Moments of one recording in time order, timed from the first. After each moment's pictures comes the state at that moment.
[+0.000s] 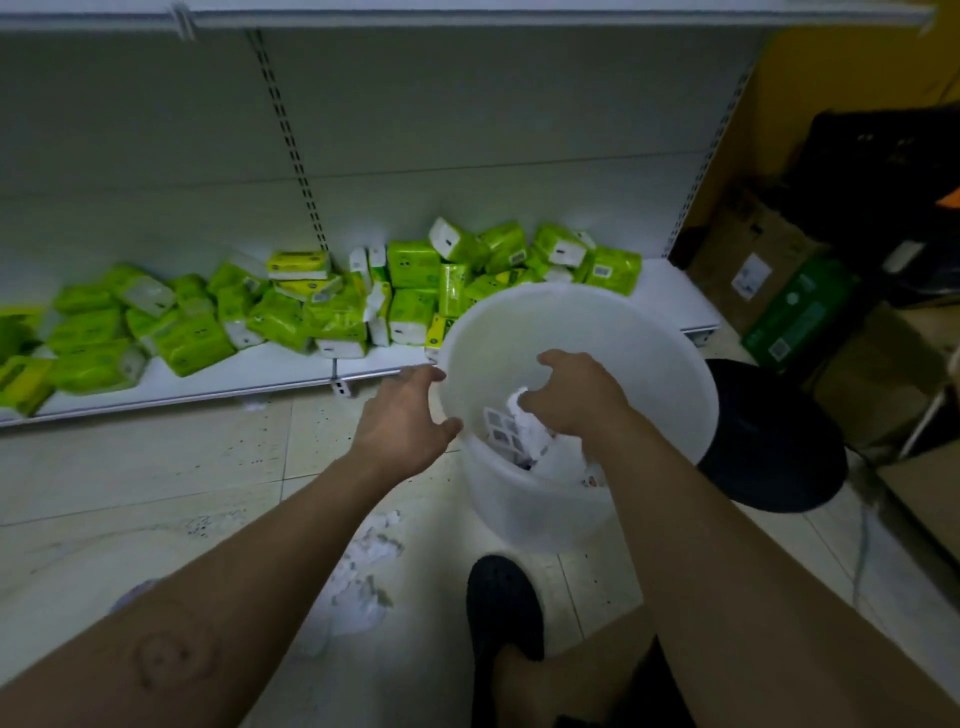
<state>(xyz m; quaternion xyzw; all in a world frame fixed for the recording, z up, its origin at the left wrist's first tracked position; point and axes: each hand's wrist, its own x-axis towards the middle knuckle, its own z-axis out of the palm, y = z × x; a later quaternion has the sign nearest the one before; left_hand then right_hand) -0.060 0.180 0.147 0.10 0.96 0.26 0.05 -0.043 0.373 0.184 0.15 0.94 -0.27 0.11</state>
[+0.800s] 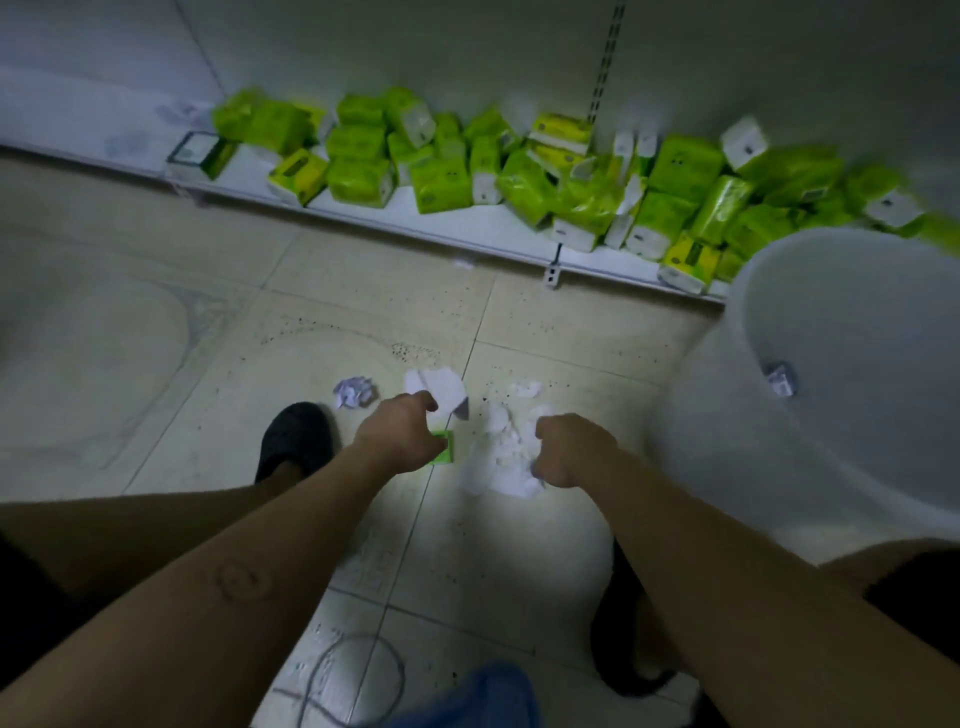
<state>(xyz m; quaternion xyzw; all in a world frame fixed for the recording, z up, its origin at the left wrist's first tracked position) 0.051 -0.079 0.042 -0.14 0.94 0.22 0.23 0.011 0.124 0.059 -0.12 0.92 -0.05 0.38</state>
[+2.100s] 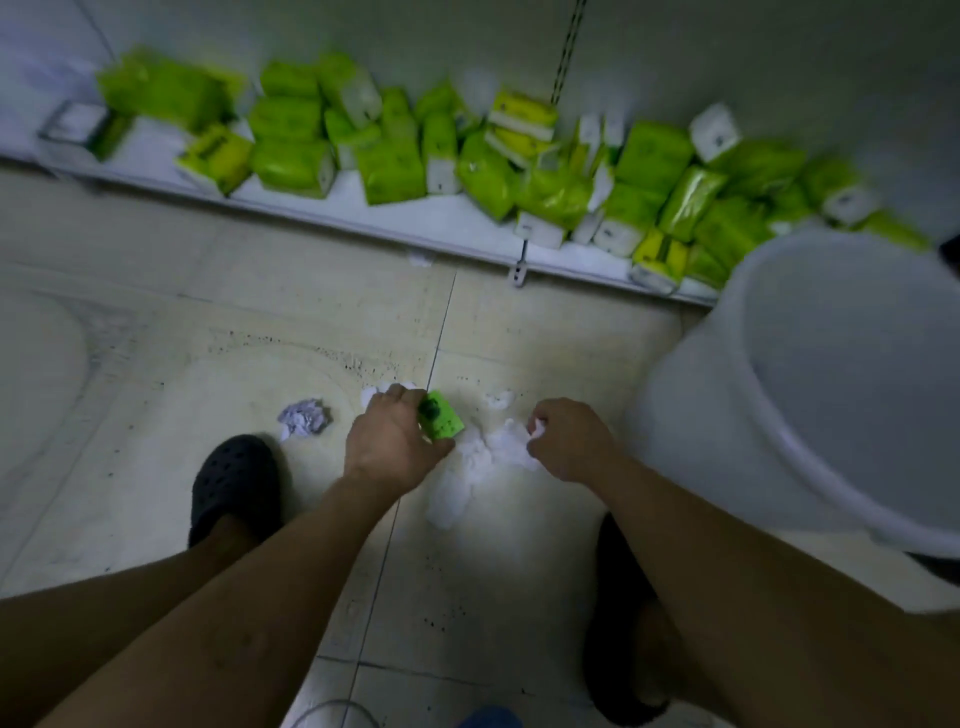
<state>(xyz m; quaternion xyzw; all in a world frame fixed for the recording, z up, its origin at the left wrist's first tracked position) 0.006 -0.076 -0.001 -0.10 0.96 0.25 0.08 -0.038 0.126 0.033 -0.03 0.94 -0.21 0.27</state>
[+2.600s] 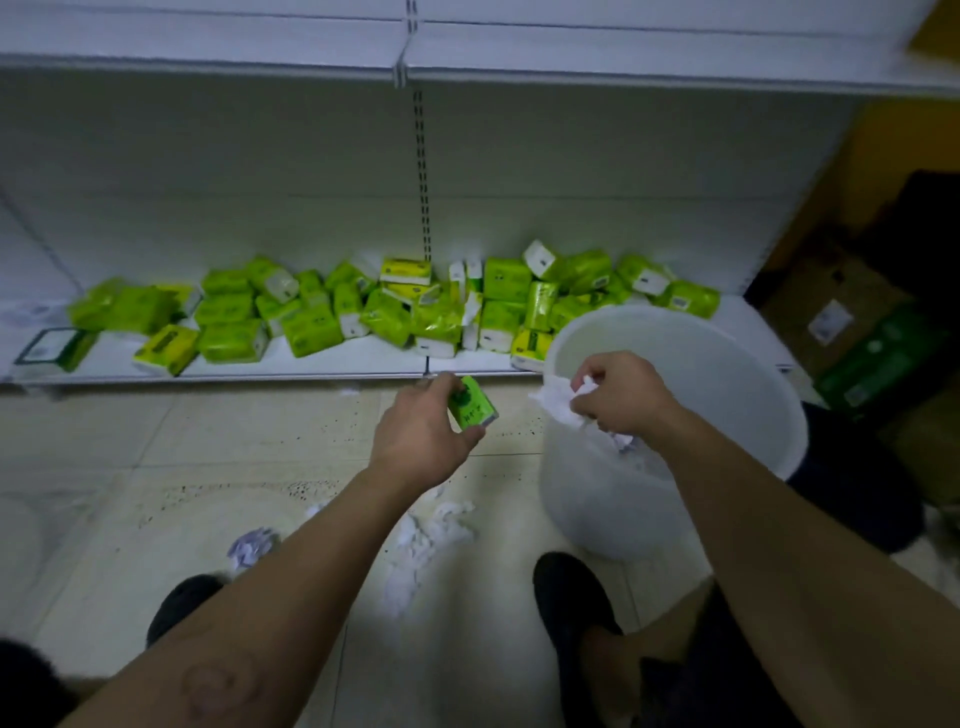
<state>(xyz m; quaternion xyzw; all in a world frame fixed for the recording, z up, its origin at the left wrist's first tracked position) -0.003 0.063 0.177 0.05 0.96 0.27 -0.04 -0.020 0.285 0.221 0.07 0.95 -0.31 0.04</state>
